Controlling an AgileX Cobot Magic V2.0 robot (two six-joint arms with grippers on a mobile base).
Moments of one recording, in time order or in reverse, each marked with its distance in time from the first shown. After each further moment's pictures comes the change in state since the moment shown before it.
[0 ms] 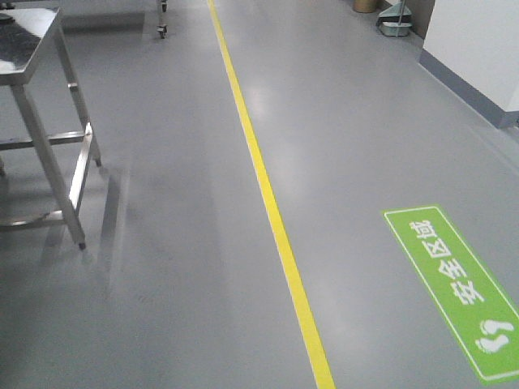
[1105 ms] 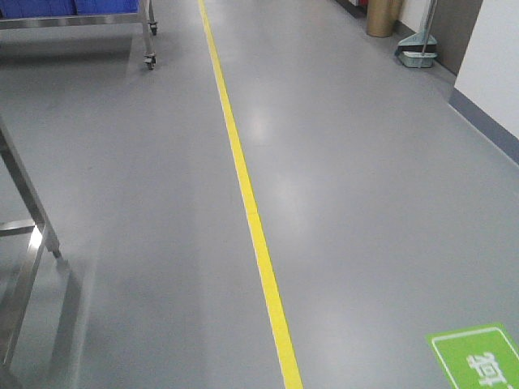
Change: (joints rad) left arm 0.000 0.000 0.000 0.000 0.000 0.000; right arm 0.000 0.000 0.000 0.000 0.001 0.000
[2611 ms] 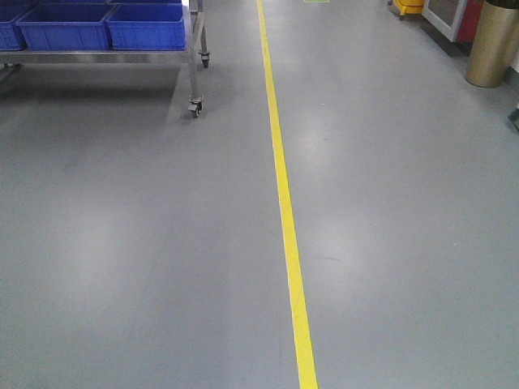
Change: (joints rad) left arm 0.000 0.000 0.000 0.000 0.000 0.000; right arm 0.000 0.000 0.000 0.000 0.004 -0.001
